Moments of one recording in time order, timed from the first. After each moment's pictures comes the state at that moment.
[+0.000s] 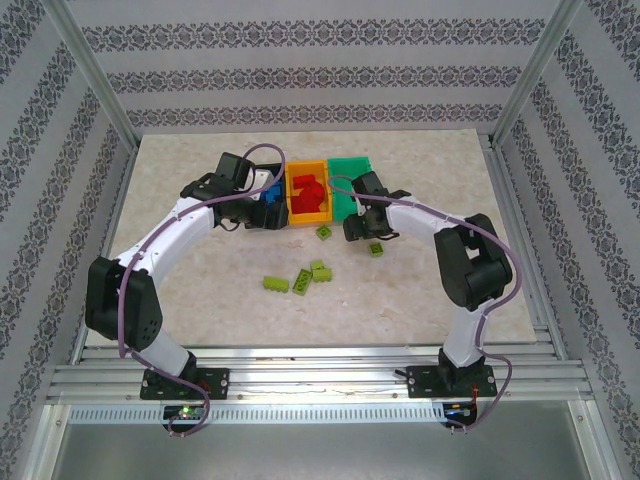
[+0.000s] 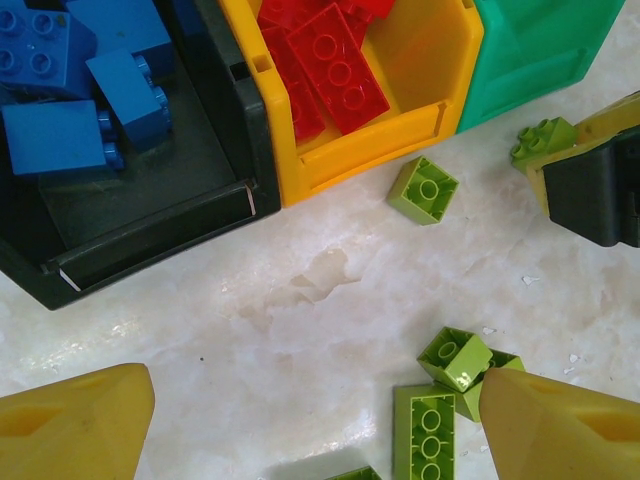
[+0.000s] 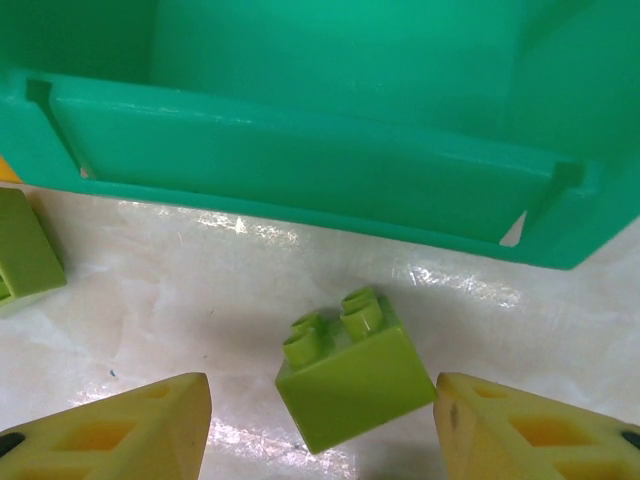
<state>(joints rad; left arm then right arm) -0.30 1.59 1.30 -0.71 0.26 -0.16 0.43 1.90 1.27 -0.54 0.00 0.23</state>
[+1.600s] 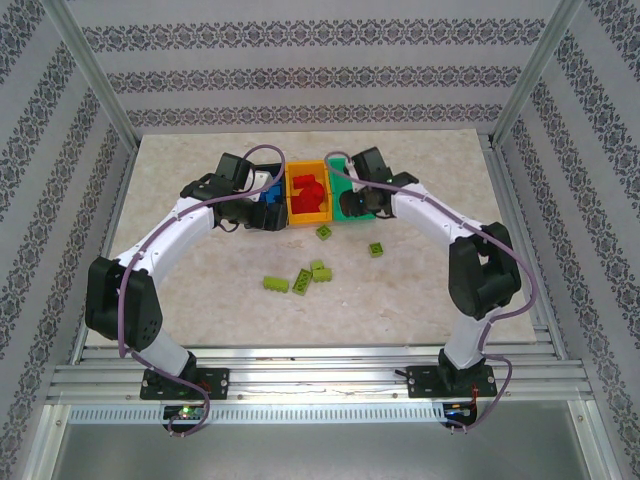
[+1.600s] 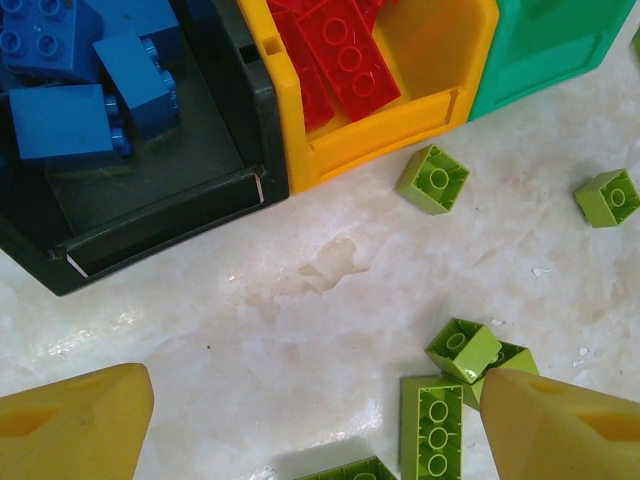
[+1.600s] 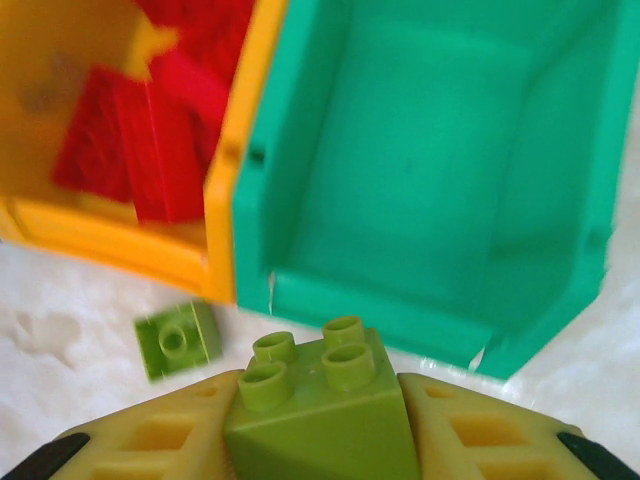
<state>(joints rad) -0.30 1.59 1.30 -0.73 0.25 -0.15 0.43 1.83 1.46 -0.59 -0.03 0.15</state>
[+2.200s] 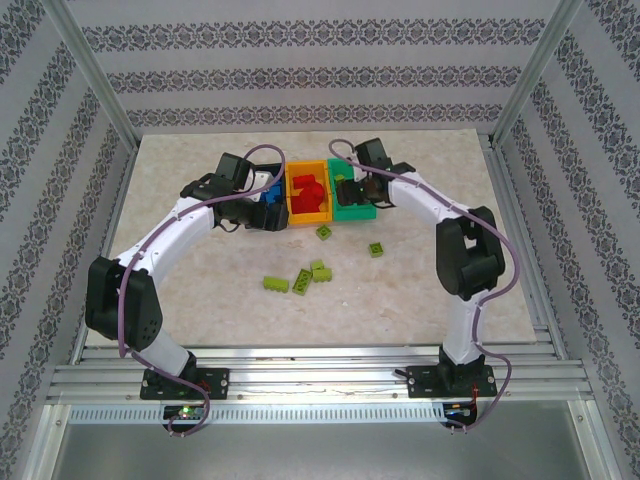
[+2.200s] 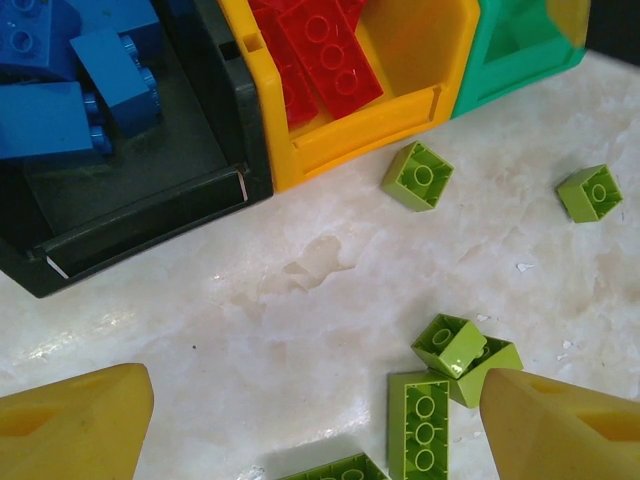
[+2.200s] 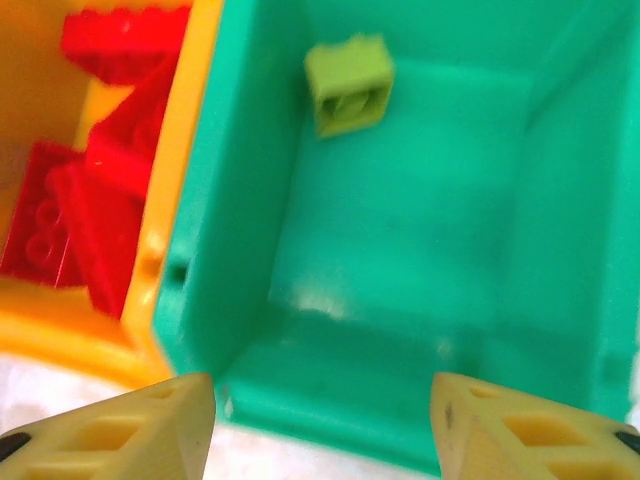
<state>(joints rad) -0.30 1.59 1.30 -0.73 0.28 -0.15 0.39 1.95 1.51 -0.55 -0.09 0.19</state>
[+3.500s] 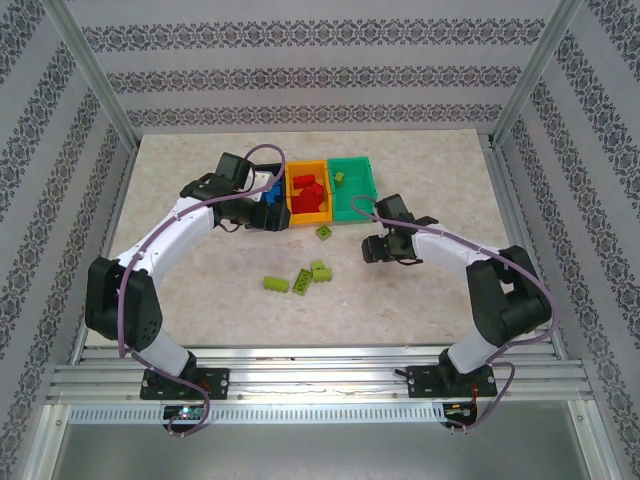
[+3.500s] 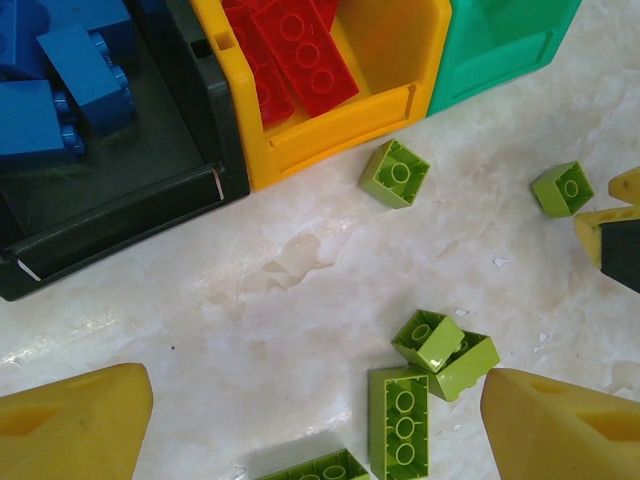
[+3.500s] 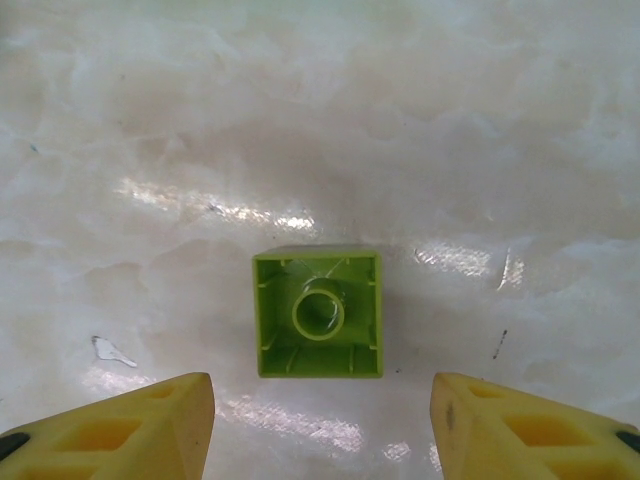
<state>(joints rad) -0.30 1.59 1.30 -0.73 0.32 -0.16 0.39 1.61 0.92 -0.48 -0.02 0.24</state>
